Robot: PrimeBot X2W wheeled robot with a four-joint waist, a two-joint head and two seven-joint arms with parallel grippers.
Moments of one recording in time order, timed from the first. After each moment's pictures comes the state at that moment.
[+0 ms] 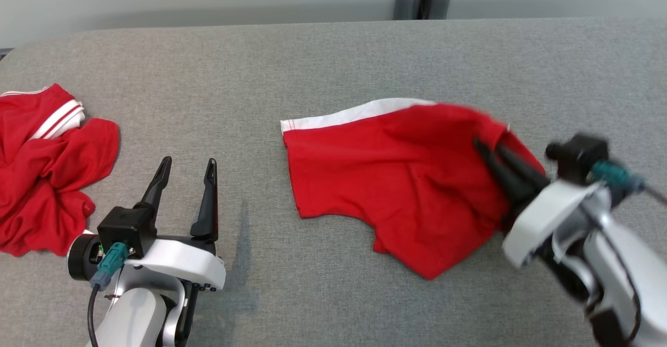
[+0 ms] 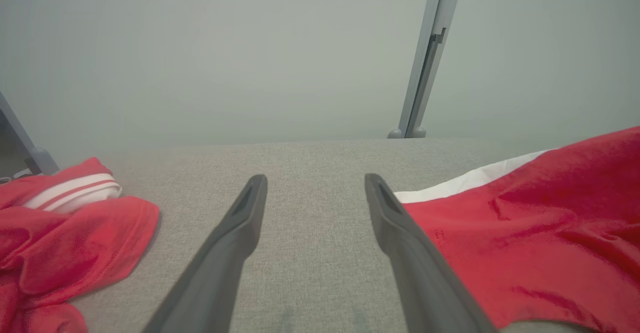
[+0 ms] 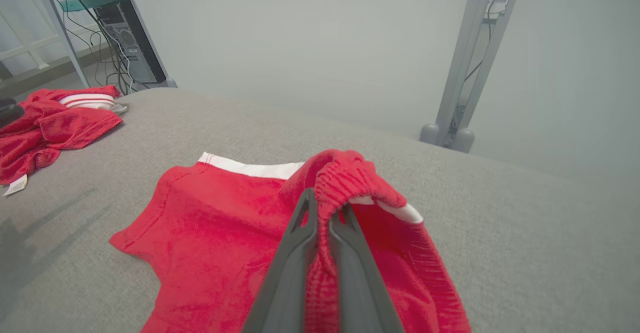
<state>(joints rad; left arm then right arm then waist) -0.25 0.27 -0.37 0.18 -0.46 0.21 -0.22 -0.51 -0.39 0.52 0.25 0.54 0.13 0.00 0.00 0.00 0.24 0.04</state>
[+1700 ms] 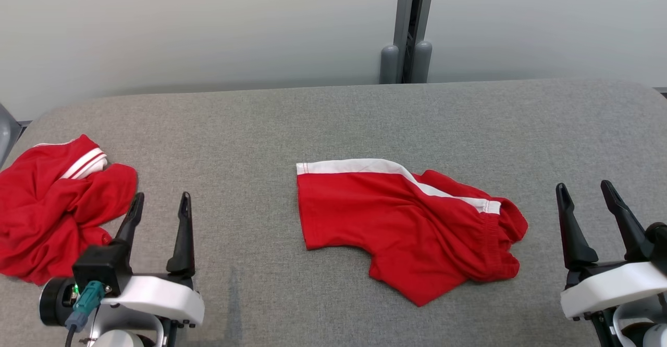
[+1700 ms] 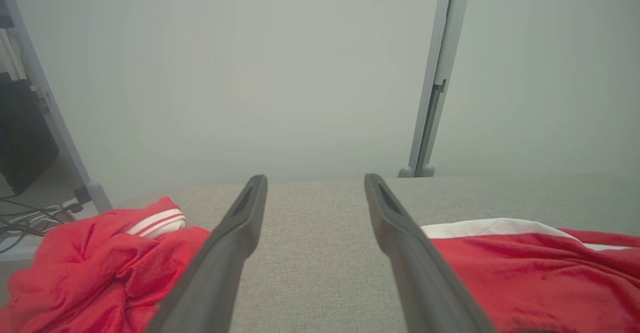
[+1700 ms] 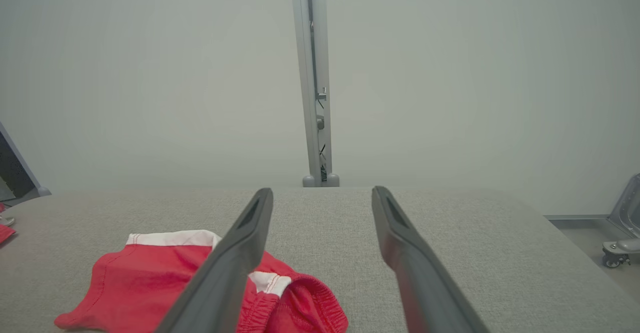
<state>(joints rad) -0.10 0.36 -0.35 0.03 -0.48 0.31 -0.17 -0.03 -0.08 -0.08 -0.06 0.19 0.13 0.02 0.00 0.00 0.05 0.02</state>
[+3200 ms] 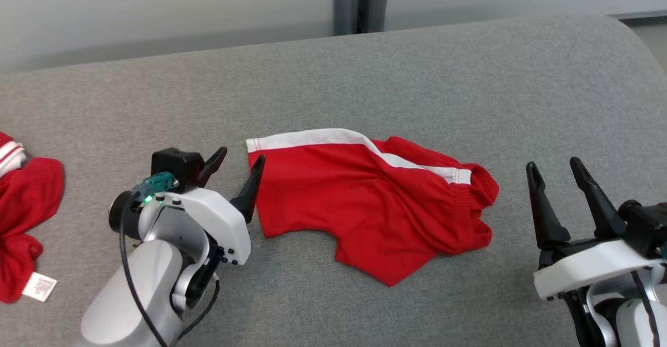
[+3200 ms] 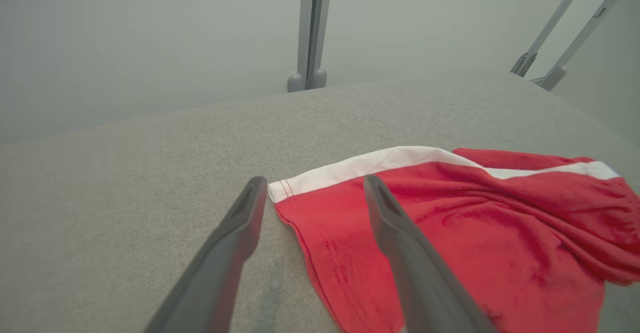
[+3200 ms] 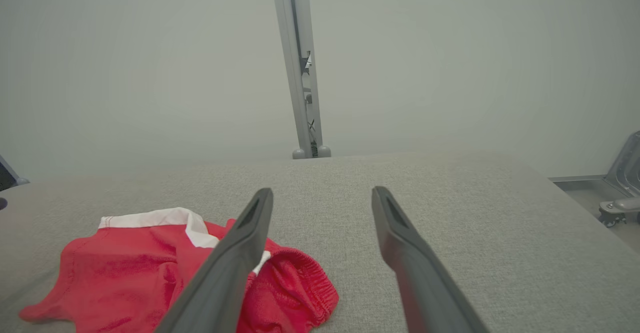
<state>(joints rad) -0.43 0.28 -0.51 0.28 -0.59 0.09 0.10 -0.11 -0.06 -0.01 -0.04 0.21 0.13 0.01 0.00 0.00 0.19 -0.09</state>
